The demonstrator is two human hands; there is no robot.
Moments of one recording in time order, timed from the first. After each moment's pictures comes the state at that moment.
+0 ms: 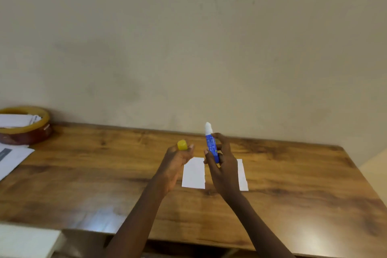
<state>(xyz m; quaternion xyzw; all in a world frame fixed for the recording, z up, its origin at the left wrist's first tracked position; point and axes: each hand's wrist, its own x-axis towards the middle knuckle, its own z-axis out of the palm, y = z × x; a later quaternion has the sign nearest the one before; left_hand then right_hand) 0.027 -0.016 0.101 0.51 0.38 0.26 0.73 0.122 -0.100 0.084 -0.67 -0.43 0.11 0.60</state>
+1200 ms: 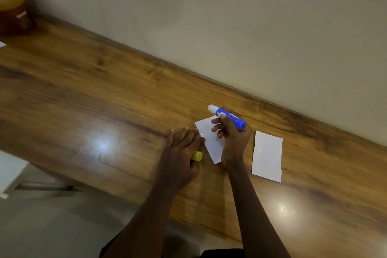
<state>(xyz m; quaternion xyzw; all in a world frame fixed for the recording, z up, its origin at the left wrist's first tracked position) 0.006 -0.017 -0.071 0.87 0.40 0.20 0.22 0.136 -0.021 -0.035 -0.63 -0.20 0.30 0.68</state>
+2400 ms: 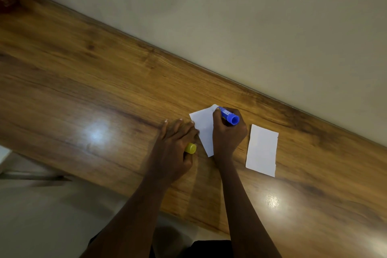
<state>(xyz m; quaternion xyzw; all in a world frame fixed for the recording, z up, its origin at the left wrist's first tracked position) 0.008 -0.020 -0.067 0.86 0.41 0.20 0.23 0.135 -0.017 -0.056 -0.77 -0.27 0.06 0.57</state>
